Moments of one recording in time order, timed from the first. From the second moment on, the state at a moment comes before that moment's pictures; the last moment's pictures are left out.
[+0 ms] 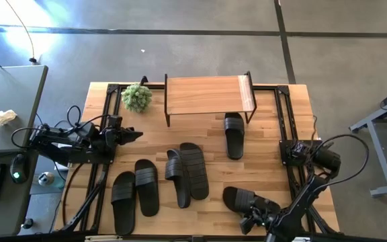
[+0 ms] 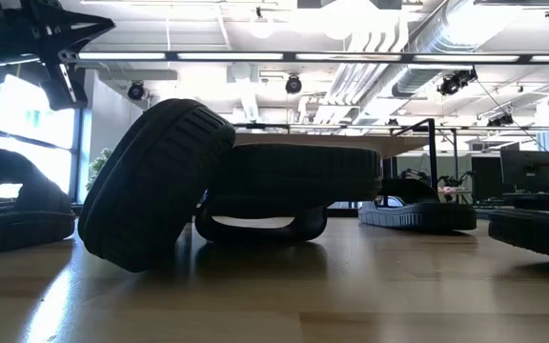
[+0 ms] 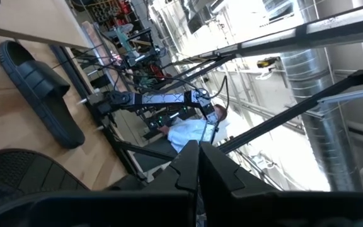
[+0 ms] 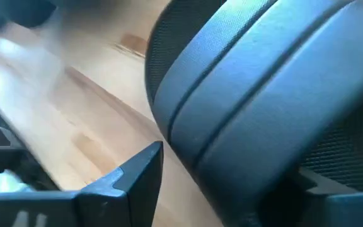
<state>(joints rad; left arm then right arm) -0.03 0.02 0.06 0.17 -0.20 -1.08 1.08 2.01 1.24 -0.72 0.73 2.17</state>
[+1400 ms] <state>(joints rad) -0.03 0.02 0.06 0.15 -0.19 -1.02 0.63 2.01 1.93 -1.47 0.79 1.87</state>
